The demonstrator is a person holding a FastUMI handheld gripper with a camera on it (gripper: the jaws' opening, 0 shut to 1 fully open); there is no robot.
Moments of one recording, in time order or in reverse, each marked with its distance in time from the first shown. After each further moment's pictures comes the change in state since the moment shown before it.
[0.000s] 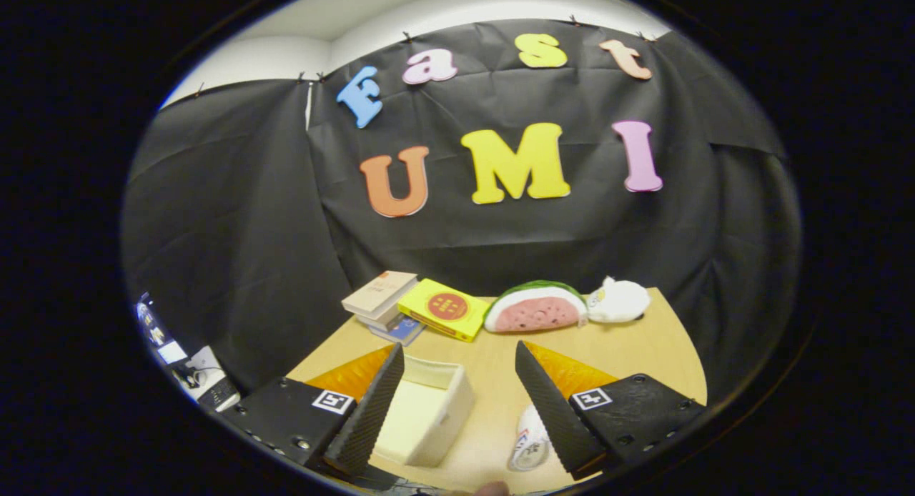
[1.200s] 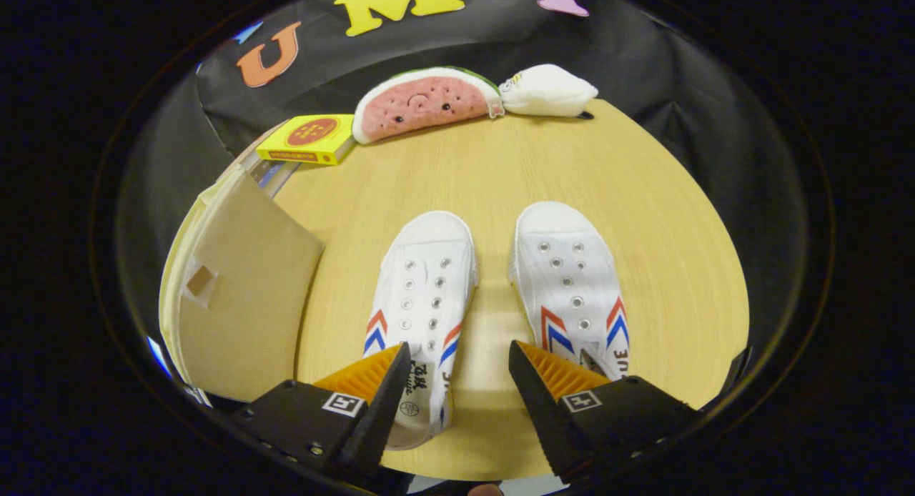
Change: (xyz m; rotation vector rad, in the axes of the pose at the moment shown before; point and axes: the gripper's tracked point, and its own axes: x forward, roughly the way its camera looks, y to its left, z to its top) arm 0.110 -0.152 -0.279 0.189 0.639 -0.199
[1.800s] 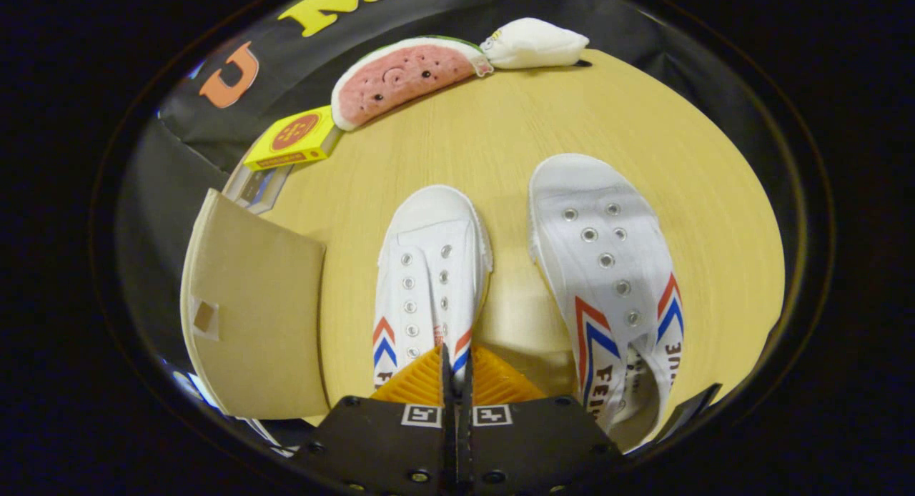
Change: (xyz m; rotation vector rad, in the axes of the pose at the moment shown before) arm 0.014 0.017 0.001 0.159 0.147 0.137
